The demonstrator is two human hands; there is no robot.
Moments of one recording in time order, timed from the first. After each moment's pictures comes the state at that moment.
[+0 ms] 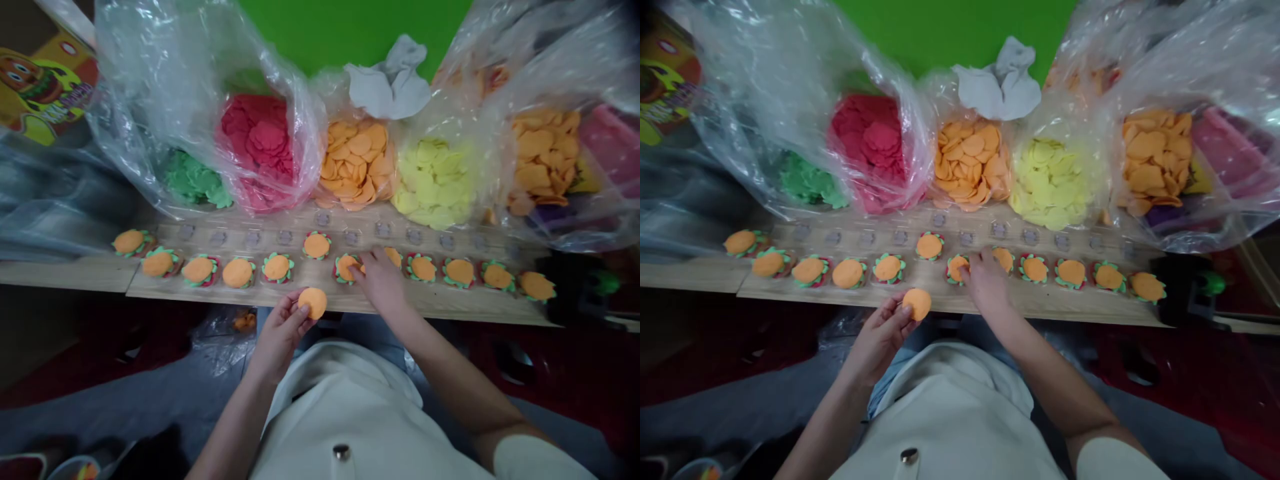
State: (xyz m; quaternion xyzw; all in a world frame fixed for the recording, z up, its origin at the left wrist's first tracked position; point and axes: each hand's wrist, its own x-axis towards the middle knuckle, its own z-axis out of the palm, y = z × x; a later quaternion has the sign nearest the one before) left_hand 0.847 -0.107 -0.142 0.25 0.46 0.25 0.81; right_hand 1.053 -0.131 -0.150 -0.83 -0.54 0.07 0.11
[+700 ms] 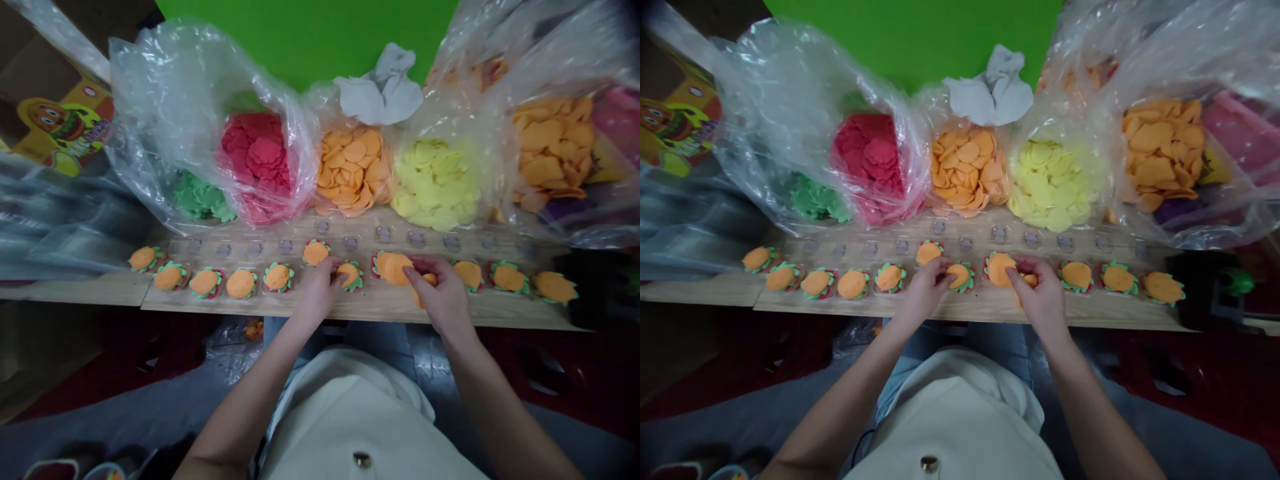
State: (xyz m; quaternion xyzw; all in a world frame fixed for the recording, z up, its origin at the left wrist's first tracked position) left_hand 0.931 -0.056 -0.174 0.71 0.39 0.21 0.55; right_hand 1.105 -0.182 -0.140 -0.80 -0.28 0.19 0.50
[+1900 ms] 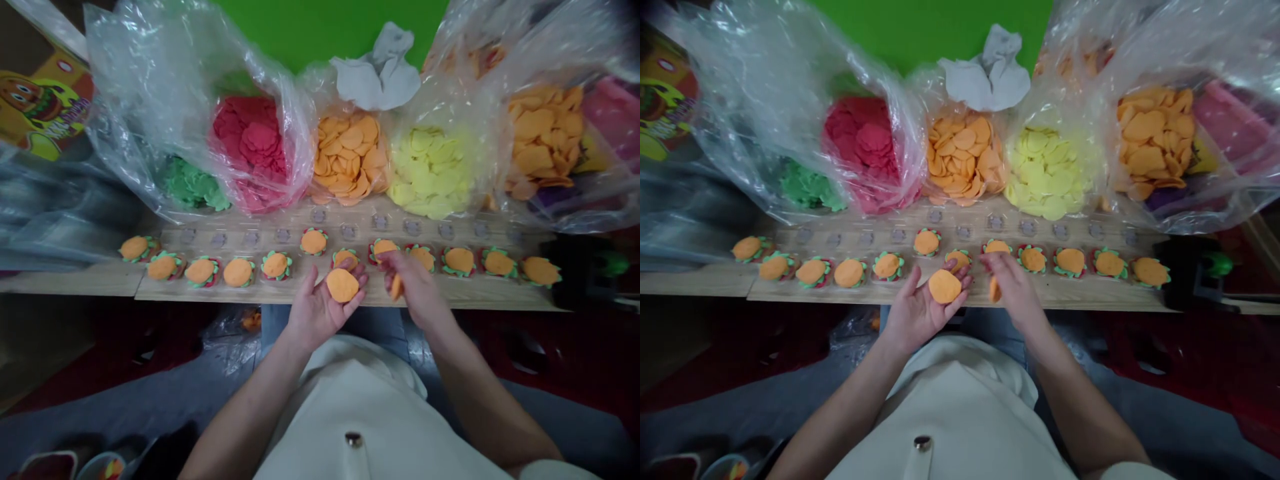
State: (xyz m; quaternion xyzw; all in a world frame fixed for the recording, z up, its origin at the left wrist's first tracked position) left_hand 0.908 -0.098 -0.128 0.00 0.22 0.15 0.96; right_hand 1.064 -0.173 -0.116 -0.71 -0.24 0.39 0.53
